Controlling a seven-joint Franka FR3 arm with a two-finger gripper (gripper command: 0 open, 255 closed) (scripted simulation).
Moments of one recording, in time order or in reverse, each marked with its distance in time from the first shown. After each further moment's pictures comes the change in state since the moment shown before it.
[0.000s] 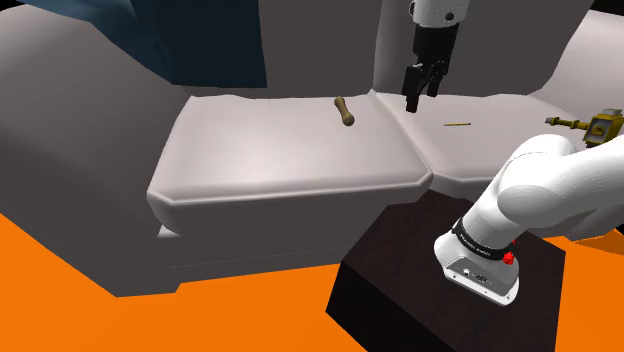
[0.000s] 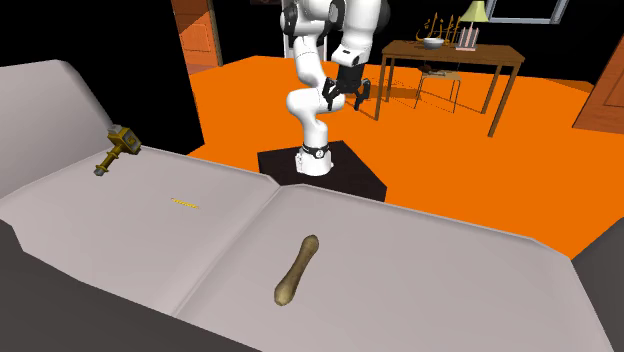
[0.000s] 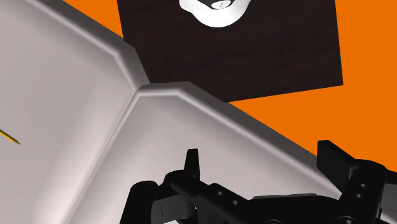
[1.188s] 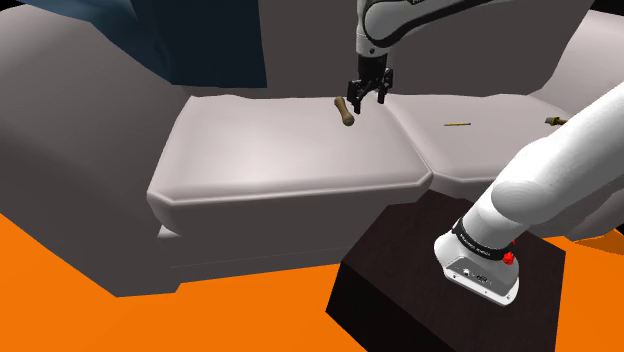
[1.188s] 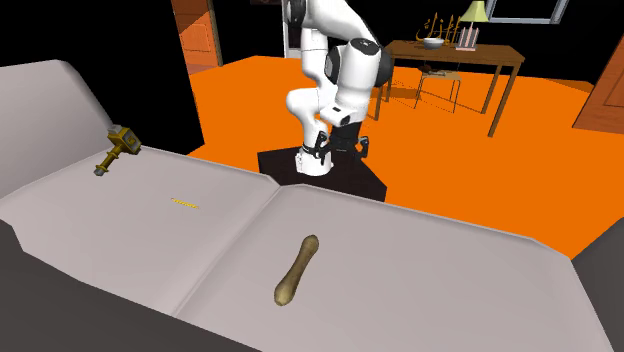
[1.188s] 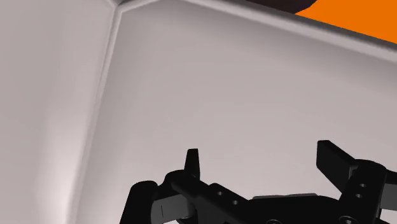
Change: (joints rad) arm -0.121 0.540 -0.041 0.135 -0.087 0.450 0.134
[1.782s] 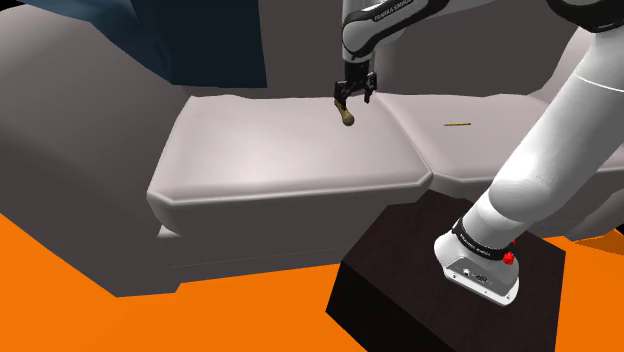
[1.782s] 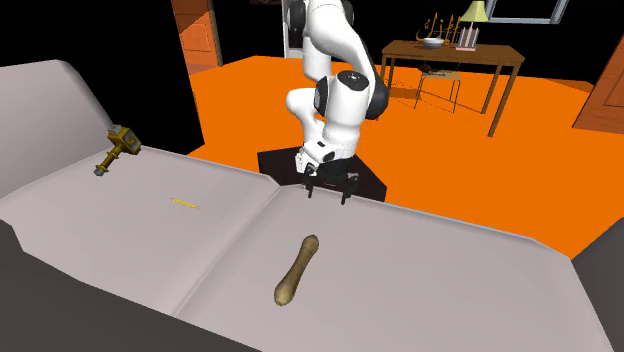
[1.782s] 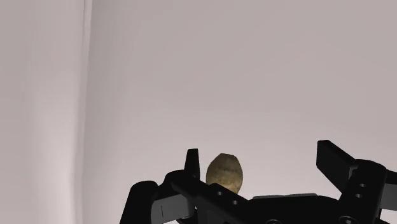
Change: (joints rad) arm -0.052 0.311 -0.043 0.211 -0.037 0.129 0.065
